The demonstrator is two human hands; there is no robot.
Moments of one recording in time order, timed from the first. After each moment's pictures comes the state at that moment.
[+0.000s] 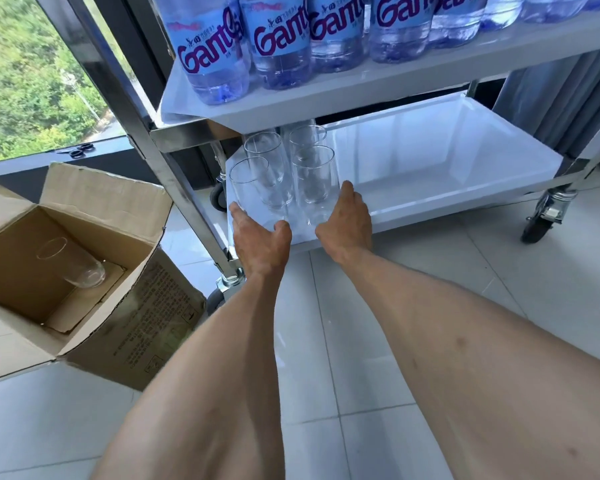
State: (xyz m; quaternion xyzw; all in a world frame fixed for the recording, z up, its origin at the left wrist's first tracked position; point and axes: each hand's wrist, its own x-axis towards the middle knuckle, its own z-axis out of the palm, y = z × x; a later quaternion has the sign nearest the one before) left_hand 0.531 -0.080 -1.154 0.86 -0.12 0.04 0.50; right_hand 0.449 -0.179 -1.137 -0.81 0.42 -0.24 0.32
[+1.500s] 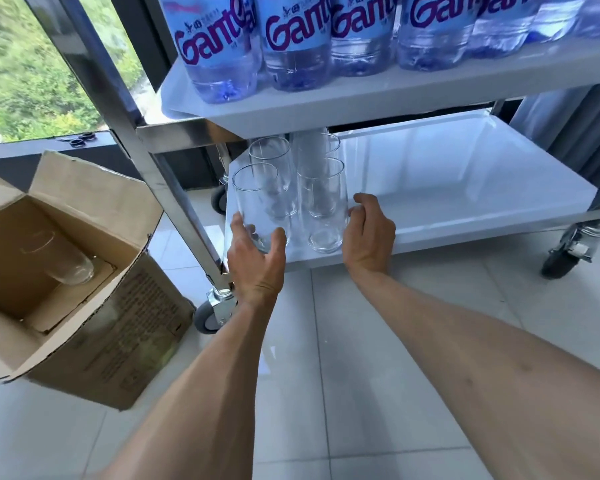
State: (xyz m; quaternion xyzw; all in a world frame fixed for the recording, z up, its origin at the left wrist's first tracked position) left_hand 0.540 -0.079 -1.176 0.83 -0.14 0.07 0.53; right_hand 0.465 -0.216 -1.169 -0.72 0.38 -0.44 0.38
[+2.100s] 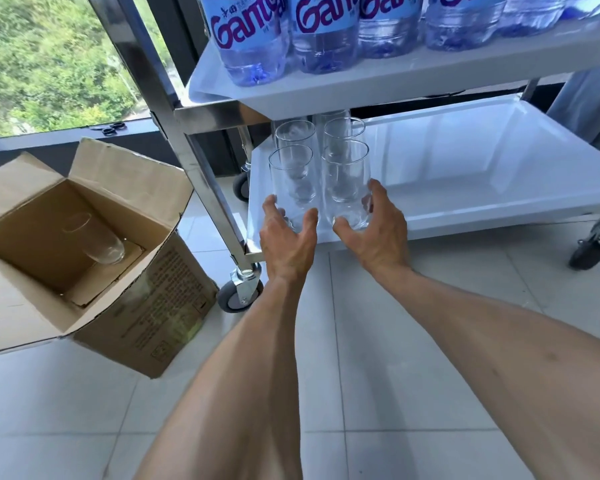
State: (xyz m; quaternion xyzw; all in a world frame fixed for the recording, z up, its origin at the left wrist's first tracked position) left_hand 0.530 -0.087 -1.173 0.83 -0.14 0.05 0.53; right_hand 0.445 -0.199 -1.172 -0.82 0.30 -0.35 0.33
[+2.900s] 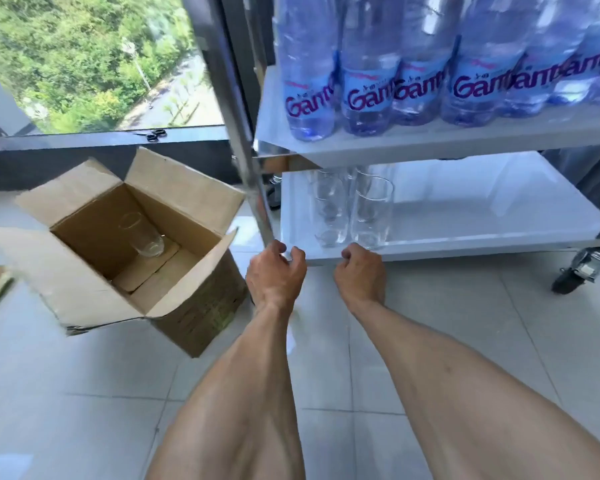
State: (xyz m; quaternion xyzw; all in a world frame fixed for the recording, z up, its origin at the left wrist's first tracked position) left_hand 0.511 0.003 -1.110 0.93 -0.08 0.04 0.37; right_hand 0.438 -0.109 -1.127 -0.85 0.39 -0.20 0.30
